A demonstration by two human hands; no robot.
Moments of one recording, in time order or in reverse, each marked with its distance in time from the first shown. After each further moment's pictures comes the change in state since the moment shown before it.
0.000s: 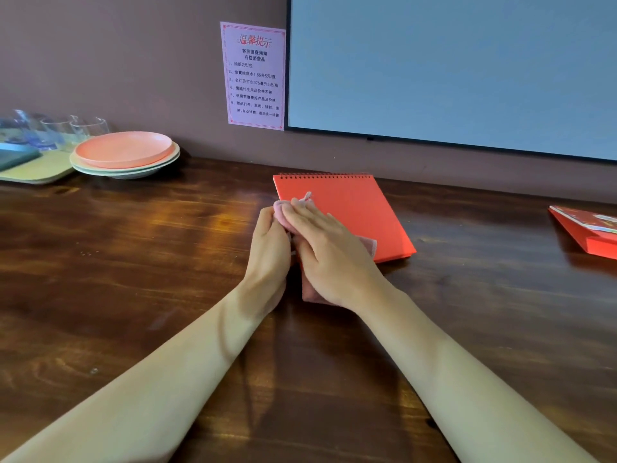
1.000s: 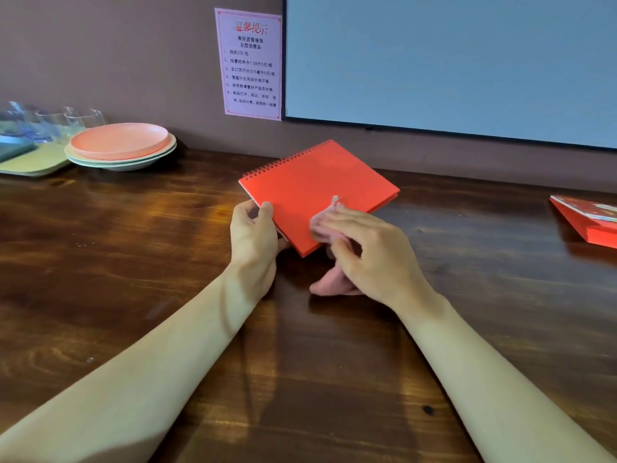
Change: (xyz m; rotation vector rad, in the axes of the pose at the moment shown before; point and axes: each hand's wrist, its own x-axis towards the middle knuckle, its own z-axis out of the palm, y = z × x) left_hand 0.015 0.001 -0.002 -0.050 0.234 -0.072; right_hand -0.040 0.038 -0.024 -0.016 0.231 0.016
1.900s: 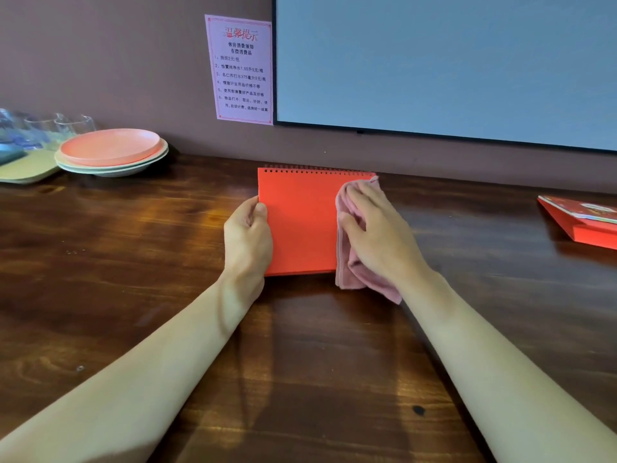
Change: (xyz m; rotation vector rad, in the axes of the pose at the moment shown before) left_hand -0.015 0.010 -0.004 0.311 -0.063 0.185; right_hand 0.025 0.020 -0.014 -0.117 -0.082 0.258
